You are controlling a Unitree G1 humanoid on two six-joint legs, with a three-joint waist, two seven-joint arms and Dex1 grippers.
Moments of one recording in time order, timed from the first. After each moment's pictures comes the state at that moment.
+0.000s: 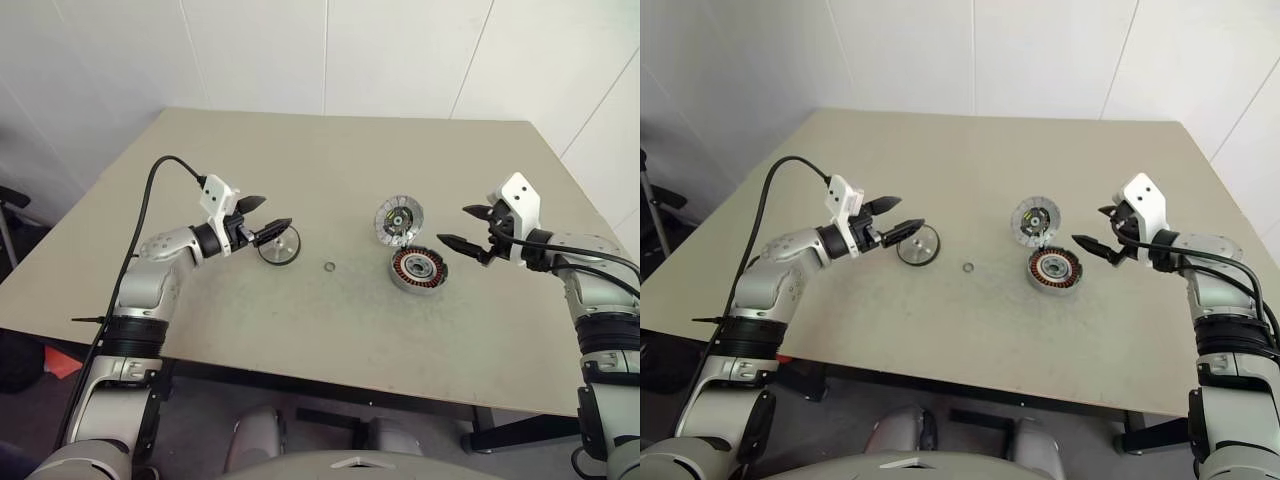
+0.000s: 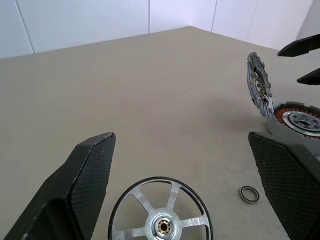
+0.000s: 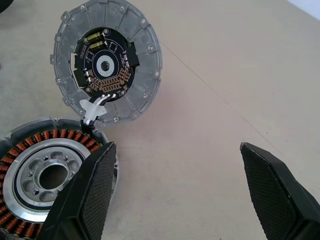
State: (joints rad) left arm -0.48 0.40 0.03 0.16 -0.37 0.37 -0.82; right arm -0.49 -0.75 -0.11 0.49 0.16 0.11 1.01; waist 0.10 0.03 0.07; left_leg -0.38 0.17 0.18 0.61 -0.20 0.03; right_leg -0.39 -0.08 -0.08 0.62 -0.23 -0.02
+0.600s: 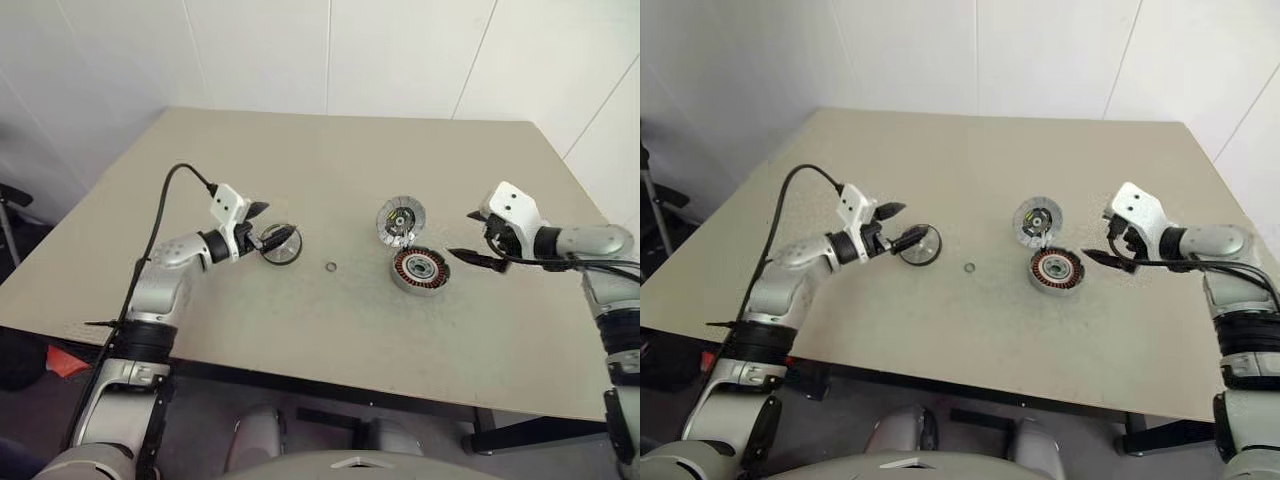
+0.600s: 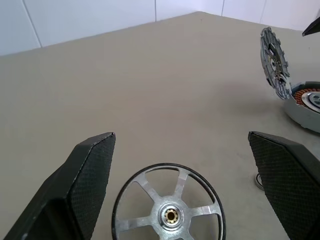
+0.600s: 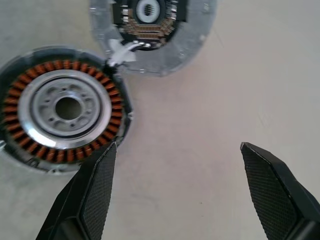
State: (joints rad) left arm -0.44 0.34 -0.04 0.19 -0.26 0.26 -0.77; right arm -0.50 -0.93 0.04 0.37 0.04 0.04 1.17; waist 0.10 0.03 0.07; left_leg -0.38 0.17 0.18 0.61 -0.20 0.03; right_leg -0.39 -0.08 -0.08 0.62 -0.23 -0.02
